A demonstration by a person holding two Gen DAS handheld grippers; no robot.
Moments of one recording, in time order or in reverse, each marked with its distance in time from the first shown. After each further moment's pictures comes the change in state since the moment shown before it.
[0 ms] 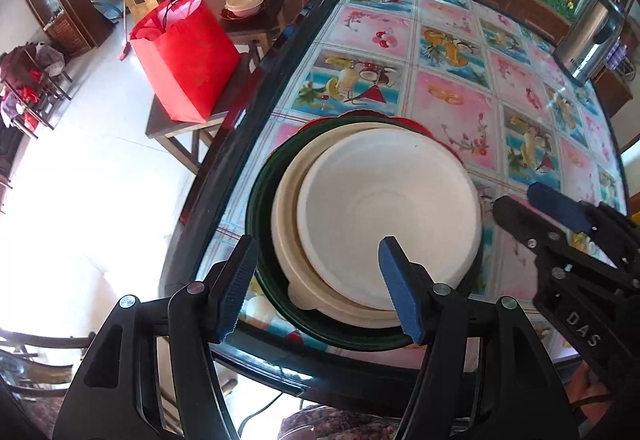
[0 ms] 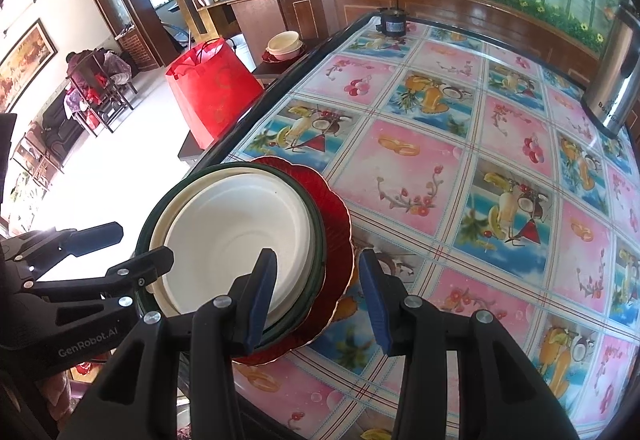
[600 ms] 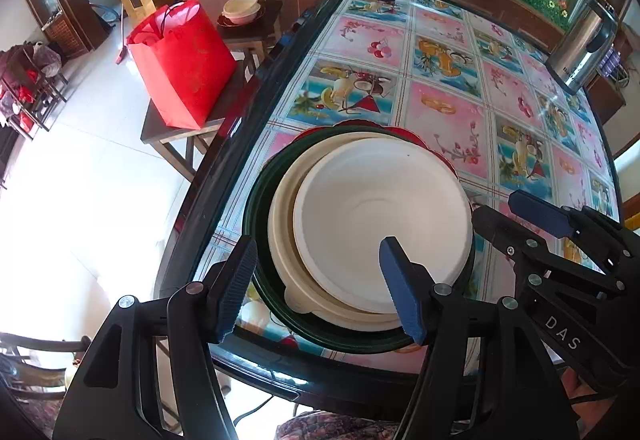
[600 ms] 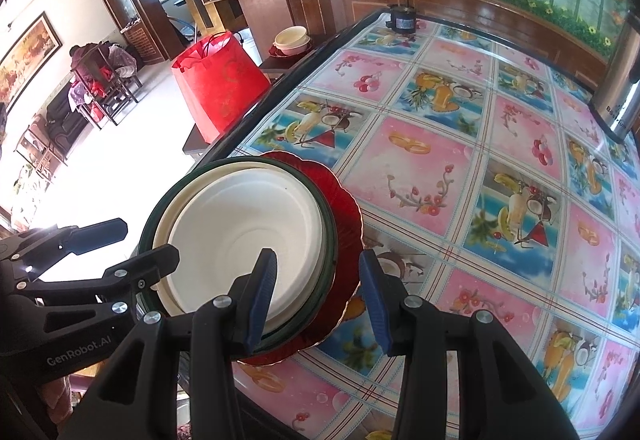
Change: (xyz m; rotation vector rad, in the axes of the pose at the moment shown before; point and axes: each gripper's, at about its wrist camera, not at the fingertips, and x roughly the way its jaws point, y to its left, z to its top) left arm -0.006 0.002 0.000 -0.005 -0.030 -0.010; right arm 0.004 0.005 0.001 -0.019 0.012 0.016
